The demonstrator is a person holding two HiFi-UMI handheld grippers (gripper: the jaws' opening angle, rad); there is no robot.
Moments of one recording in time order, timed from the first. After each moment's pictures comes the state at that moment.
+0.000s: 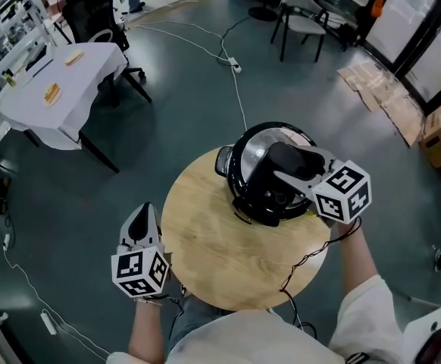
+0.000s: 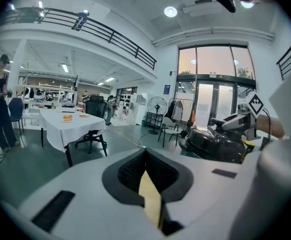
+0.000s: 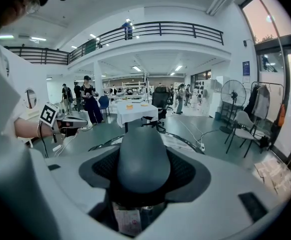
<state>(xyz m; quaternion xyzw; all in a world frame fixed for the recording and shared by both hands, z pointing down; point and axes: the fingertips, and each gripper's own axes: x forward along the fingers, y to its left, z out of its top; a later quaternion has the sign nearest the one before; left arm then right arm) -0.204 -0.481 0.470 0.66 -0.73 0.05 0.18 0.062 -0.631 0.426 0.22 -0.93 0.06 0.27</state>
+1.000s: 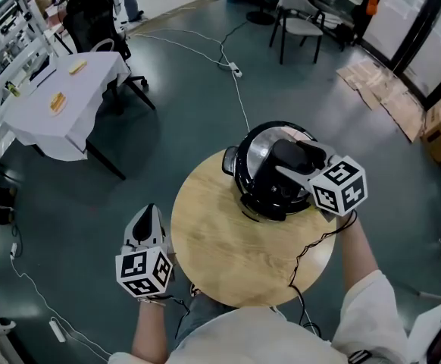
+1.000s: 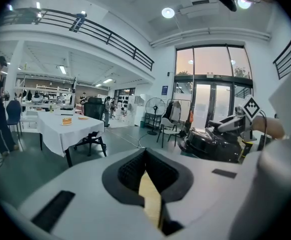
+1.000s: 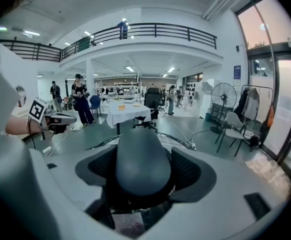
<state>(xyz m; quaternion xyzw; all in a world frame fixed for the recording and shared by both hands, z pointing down) -0.216 -0.469 0.459 0.67 -0.72 0.05 0.17 0.062 -0.635 0.429 0.27 -0.92 0.06 0.27</state>
